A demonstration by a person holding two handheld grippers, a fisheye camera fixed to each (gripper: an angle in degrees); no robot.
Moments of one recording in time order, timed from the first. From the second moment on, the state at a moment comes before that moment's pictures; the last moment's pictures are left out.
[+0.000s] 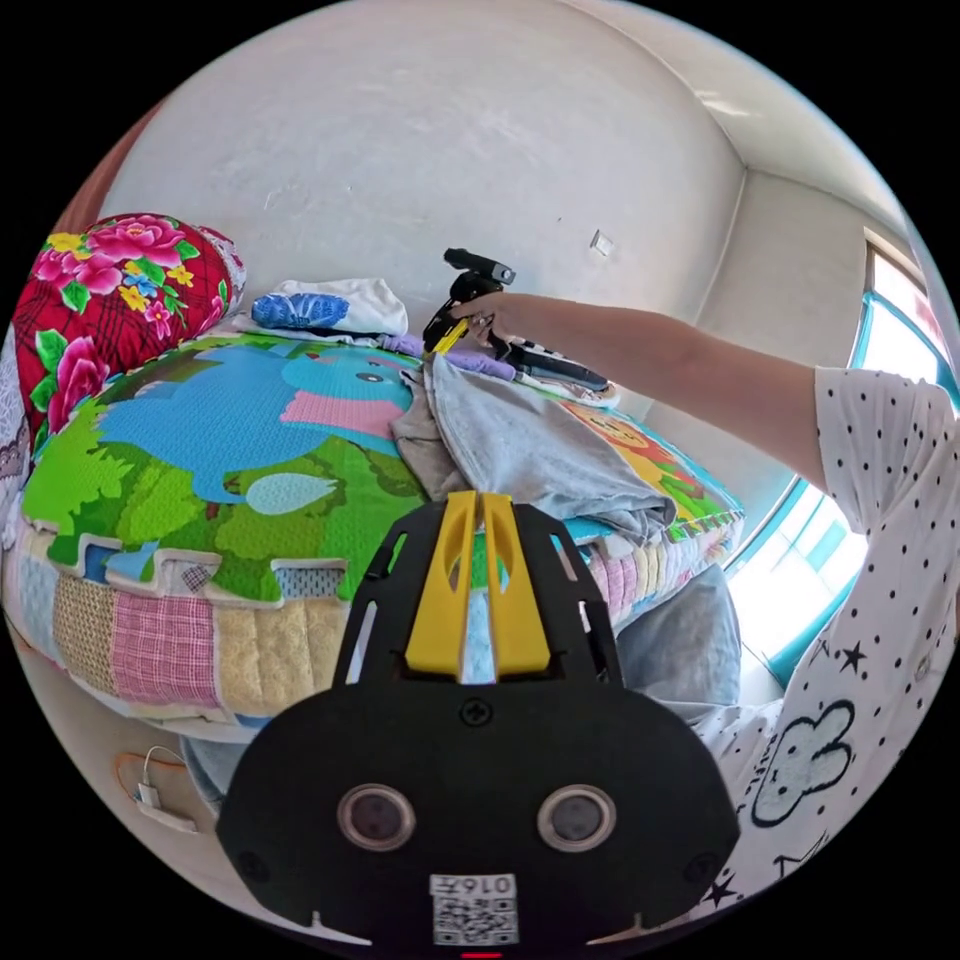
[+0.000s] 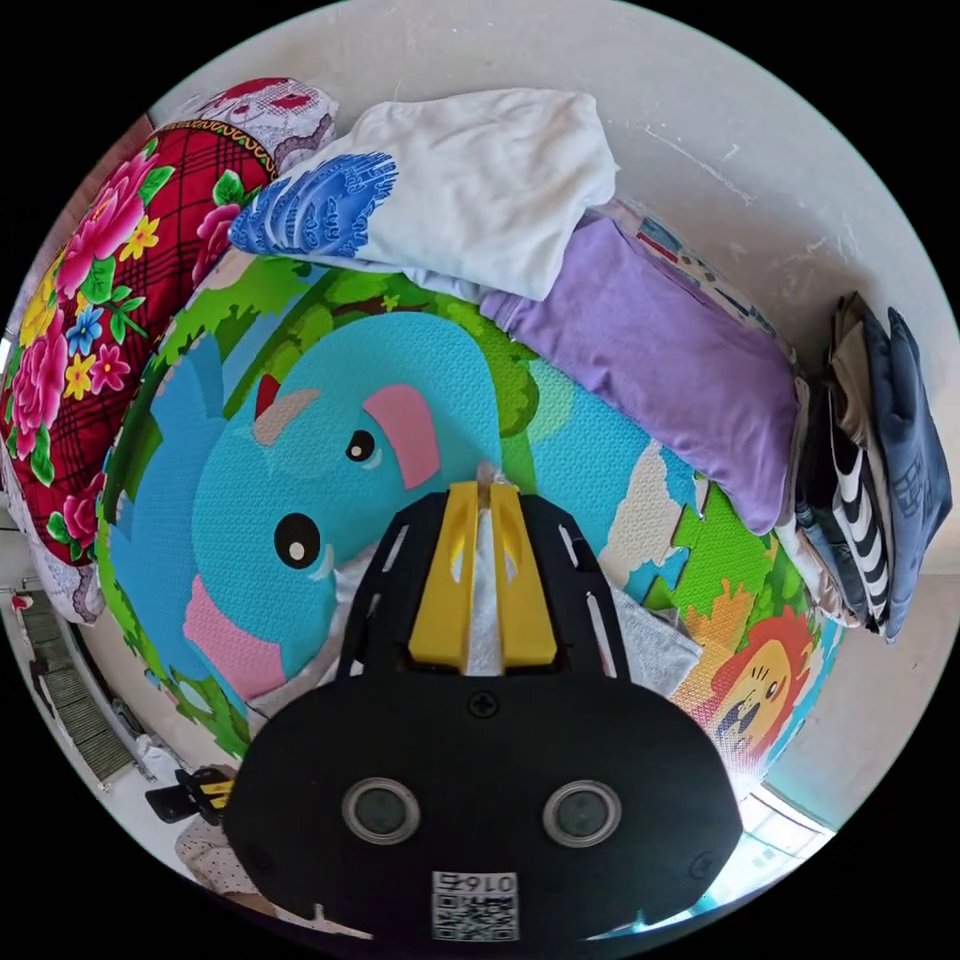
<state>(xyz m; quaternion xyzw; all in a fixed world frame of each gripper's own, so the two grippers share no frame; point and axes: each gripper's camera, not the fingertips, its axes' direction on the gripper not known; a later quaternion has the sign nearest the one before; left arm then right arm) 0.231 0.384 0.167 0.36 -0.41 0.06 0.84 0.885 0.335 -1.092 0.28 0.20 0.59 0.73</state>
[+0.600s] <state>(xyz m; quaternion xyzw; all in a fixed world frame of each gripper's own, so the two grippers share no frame) 0.223 0.401 0.158 0.39 -0.37 0.05 0.85 0.752 0.407 -1.045 0.35 0.19 0.61 0.69</state>
